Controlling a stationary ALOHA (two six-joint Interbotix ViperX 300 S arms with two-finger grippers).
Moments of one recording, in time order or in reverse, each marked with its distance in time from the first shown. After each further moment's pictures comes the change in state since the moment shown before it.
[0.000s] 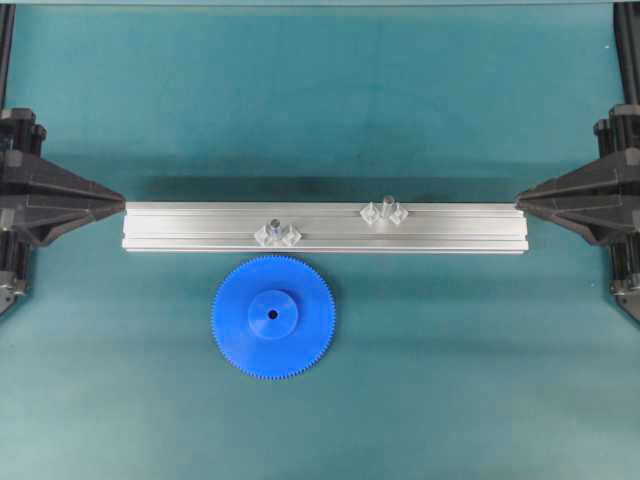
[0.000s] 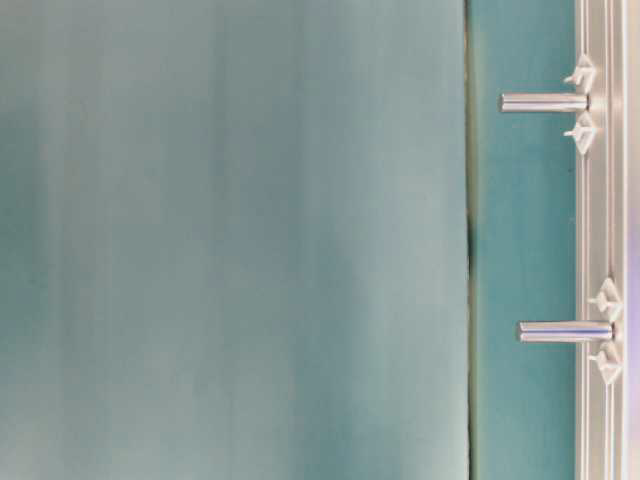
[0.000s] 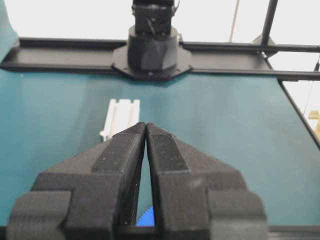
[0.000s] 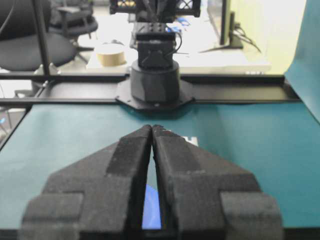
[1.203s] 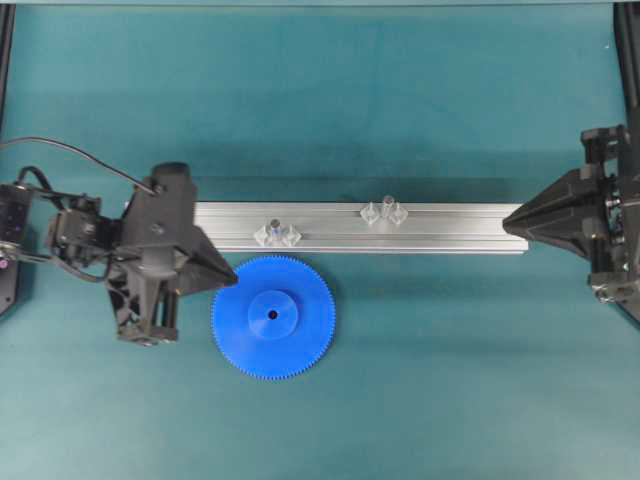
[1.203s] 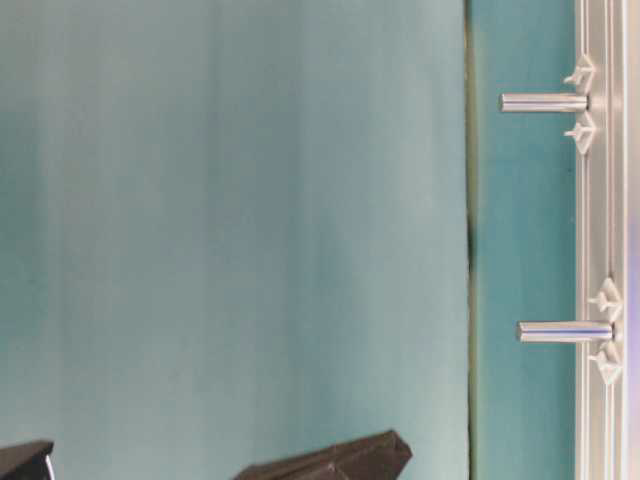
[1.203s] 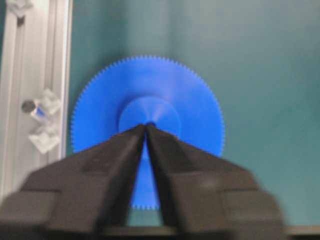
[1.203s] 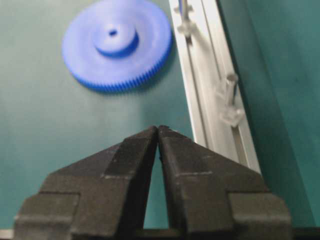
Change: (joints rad) left arm -0.112 0.634 -0.445 0.011 0.541 -0.112; right arm -0.014 0.092 -0.140 0.032 0.680 0.166
